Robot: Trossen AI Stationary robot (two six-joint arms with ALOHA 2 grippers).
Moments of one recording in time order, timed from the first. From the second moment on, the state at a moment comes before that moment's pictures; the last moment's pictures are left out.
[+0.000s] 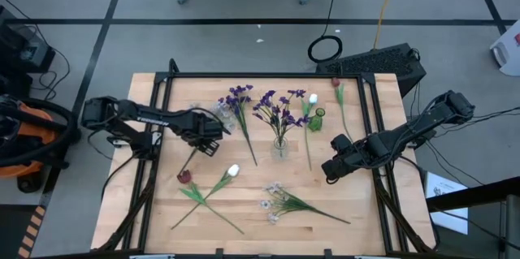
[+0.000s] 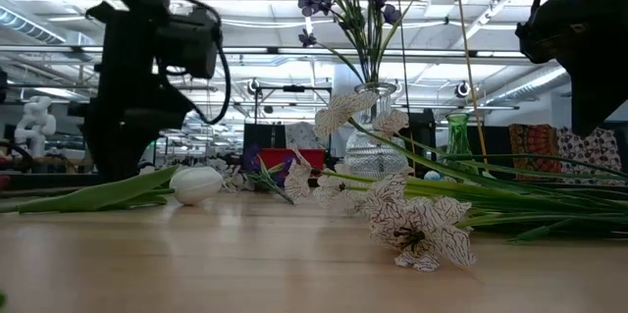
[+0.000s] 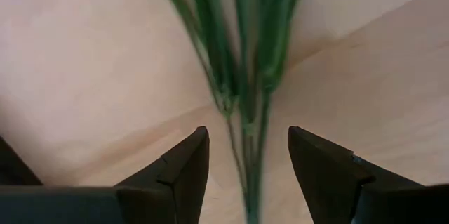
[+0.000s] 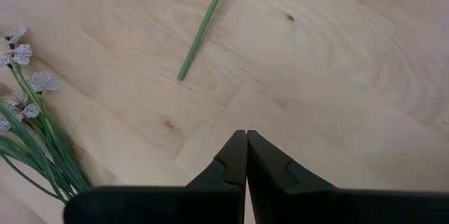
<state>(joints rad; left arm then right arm) 0.12 1.47 0.73 -0.89 -0.10 -0.91 0.43 1.11 0.70 -0.89 0.21 1.43</state>
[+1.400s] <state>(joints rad) 0.11 0.76 0.89 -0.94 -0.29 -1.01 0.43 1.11 0.70 -0.87 0.26 1.40</state>
